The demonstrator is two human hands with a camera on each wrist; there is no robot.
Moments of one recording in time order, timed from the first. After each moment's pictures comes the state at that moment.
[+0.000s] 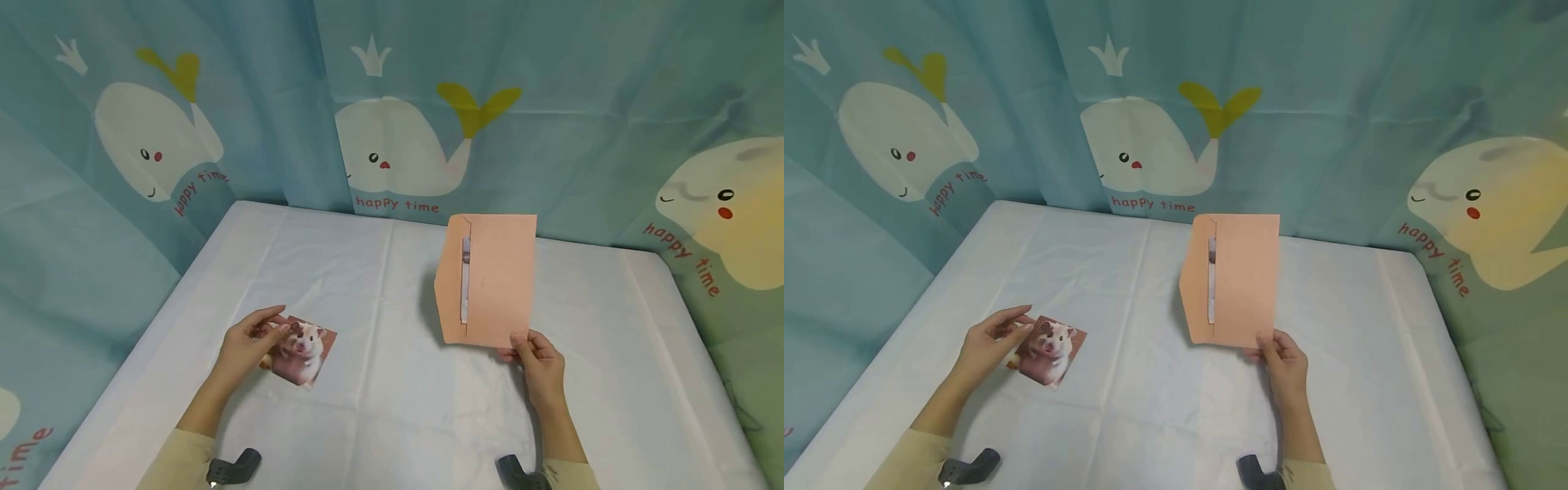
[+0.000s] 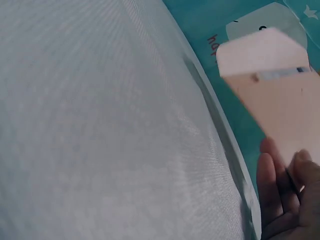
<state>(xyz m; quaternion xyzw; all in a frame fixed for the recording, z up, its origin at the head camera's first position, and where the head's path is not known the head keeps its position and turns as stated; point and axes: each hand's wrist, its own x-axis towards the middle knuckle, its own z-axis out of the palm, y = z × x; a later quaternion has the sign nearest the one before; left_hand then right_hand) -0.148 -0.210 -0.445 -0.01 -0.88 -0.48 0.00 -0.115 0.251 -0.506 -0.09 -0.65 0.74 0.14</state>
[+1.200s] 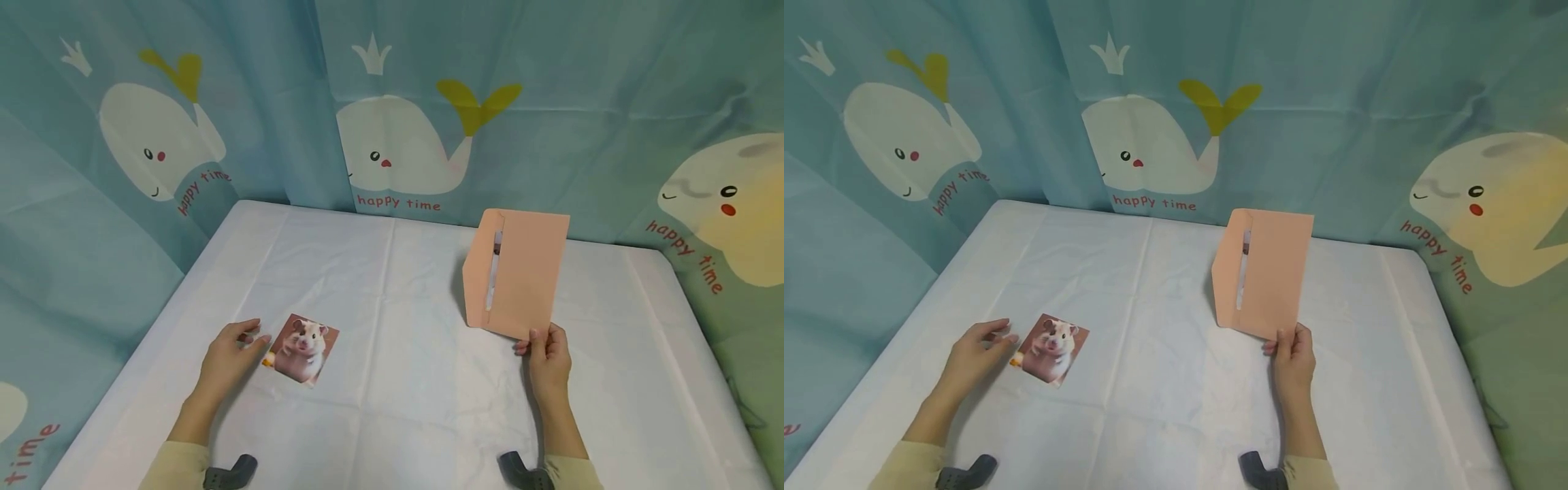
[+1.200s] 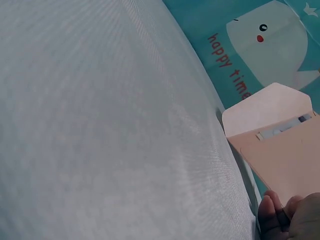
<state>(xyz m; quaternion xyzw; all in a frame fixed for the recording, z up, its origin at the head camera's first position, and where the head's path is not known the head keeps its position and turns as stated) -0.138 -0.237 -0.457 0.05 -0.94 -0.33 -0.01 -0.119 0.254 -0.511 -0.18 -0.78 0.57 0.18</state>
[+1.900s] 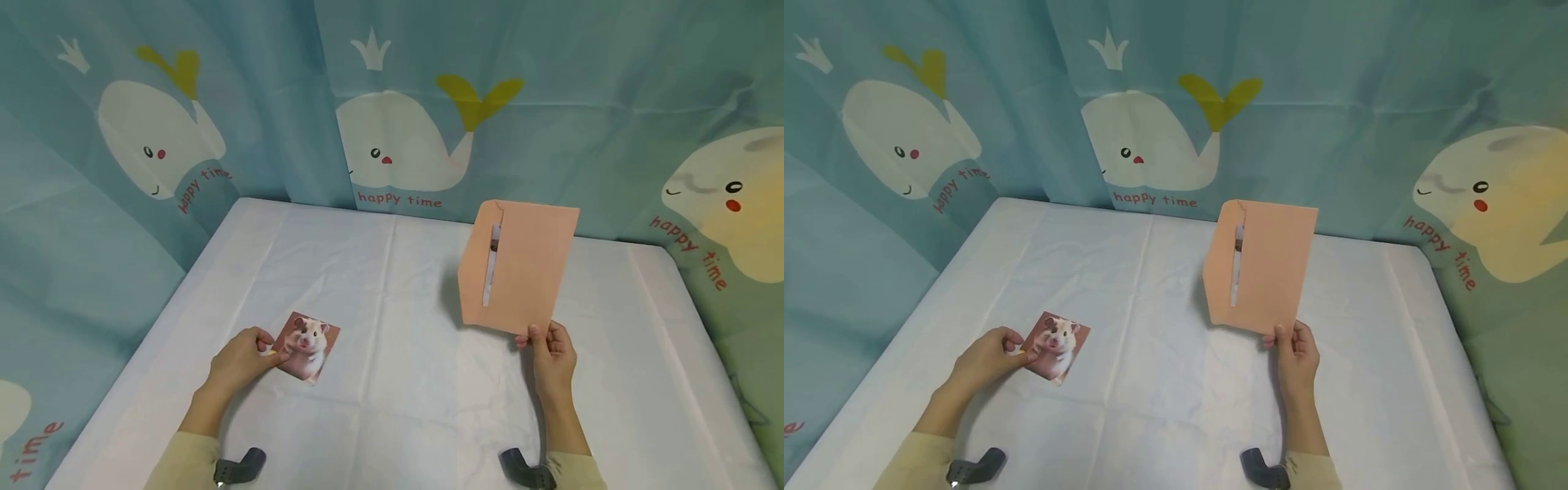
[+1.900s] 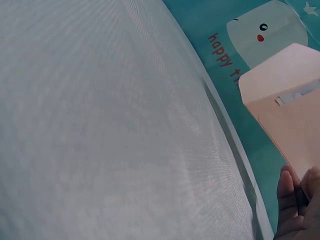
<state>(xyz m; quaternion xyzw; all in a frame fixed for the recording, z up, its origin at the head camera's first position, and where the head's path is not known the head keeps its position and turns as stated) -0.143 -0.229 -0.452 0.04 -0.96 -0.23 -0.14 -0.122 0.256 -0.510 -0.02 -0.61 0.75 0.26</state>
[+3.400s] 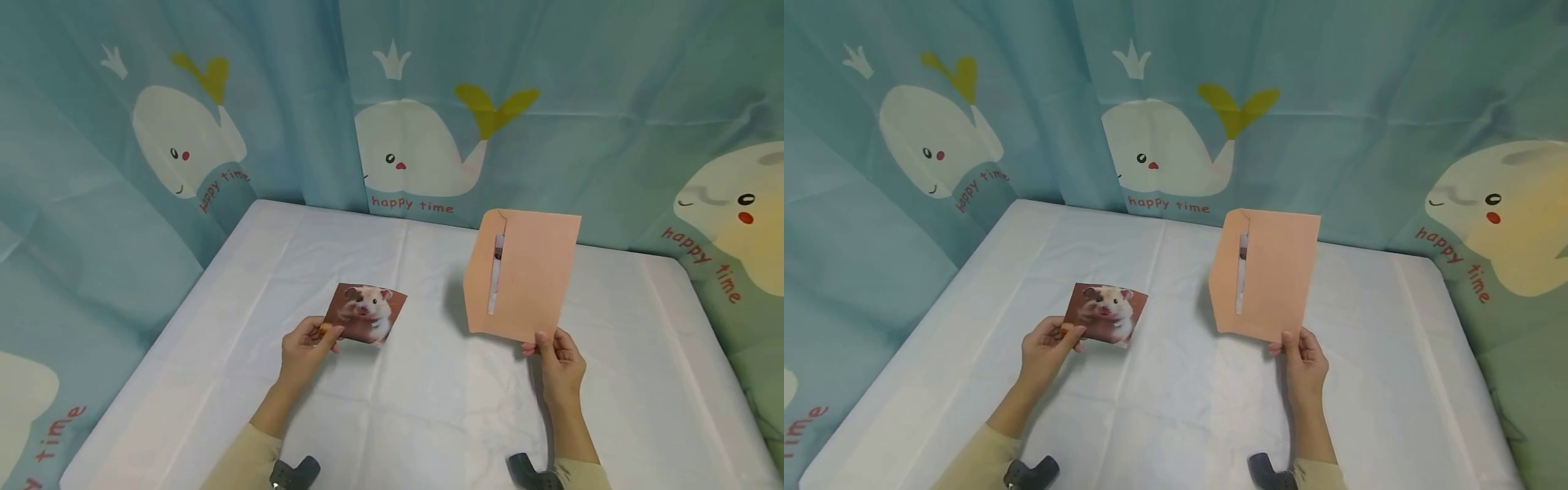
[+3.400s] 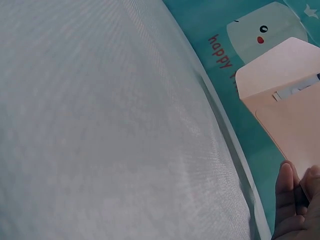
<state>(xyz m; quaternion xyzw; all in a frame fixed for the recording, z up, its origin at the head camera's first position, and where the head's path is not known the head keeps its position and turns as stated) -0.134 -0.136 -0.461 -0.20 -0.70 -0.65 0.20 -0.119 0.252 -0.509 0.01 -0.56 0.79 0.27</state>
